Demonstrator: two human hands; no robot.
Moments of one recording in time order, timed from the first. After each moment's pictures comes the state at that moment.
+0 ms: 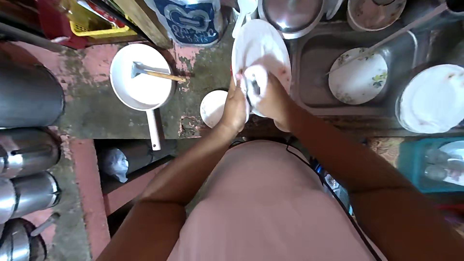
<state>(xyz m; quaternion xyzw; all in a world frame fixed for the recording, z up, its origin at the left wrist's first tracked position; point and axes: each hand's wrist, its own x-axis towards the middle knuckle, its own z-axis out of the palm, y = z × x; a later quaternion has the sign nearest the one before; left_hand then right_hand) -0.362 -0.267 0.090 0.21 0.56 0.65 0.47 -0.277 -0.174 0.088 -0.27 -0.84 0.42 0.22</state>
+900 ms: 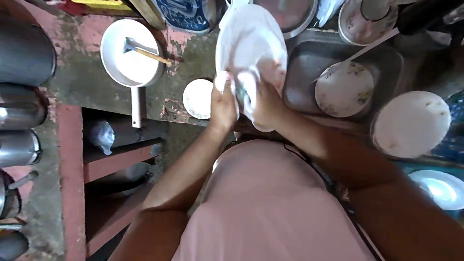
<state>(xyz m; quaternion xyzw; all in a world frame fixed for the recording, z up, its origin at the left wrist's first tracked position) -0.279 -0.245 0.105 0.19 0.68 0.66 0.26 -0.190 -0.136 0.095 -0.19 -0.91 0.37 0.11</state>
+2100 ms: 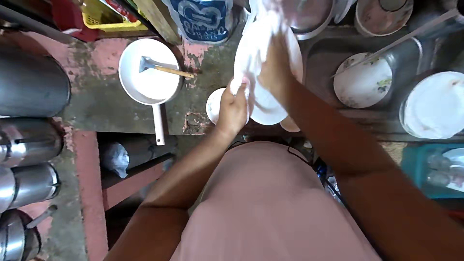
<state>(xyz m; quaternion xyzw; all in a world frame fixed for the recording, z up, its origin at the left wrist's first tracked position) -0.377 -0.302 0.113 0.28 0.66 0.61 0.34 -0.321 -0.145 0.101 -0.31 -0.89 0.27 0.22</state>
